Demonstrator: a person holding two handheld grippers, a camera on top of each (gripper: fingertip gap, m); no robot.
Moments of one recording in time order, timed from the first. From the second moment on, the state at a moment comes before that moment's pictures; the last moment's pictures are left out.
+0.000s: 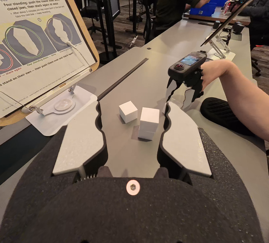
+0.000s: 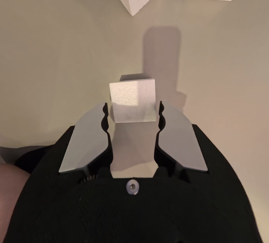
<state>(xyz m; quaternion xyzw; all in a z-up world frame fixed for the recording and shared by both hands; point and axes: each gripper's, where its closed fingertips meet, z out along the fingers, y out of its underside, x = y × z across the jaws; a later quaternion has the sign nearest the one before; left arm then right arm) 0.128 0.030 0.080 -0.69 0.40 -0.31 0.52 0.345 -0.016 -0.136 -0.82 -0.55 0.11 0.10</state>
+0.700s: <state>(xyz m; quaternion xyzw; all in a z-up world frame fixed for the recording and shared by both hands) 0.117 0.028 0.091 -0.69 0.39 -0.31 0.53 0.238 0.019 0.045 -0.62 -0.46 0.39 0.51</state>
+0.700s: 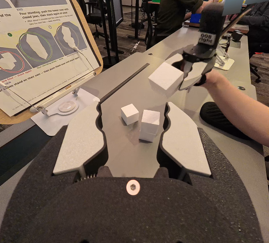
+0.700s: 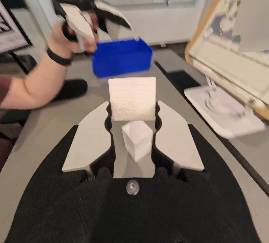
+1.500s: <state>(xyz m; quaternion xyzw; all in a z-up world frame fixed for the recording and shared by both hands) 0.136 0.026 0.073 -0.70 0.42 -0.30 0.50 0.212 0.026 -0.033 -0.52 -0.48 0.56 0.44</state>
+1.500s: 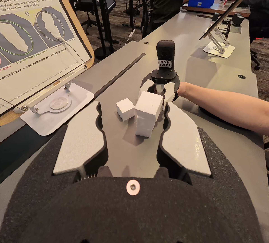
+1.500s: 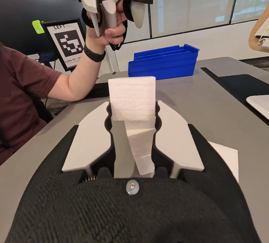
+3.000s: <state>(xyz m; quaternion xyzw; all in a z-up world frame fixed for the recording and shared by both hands) 0.154 0.012 0.059 -0.70 0.45 -0.29 0.47 0.221 0.028 -0.045 -0.51 -0.49 0.55 0.44</state>
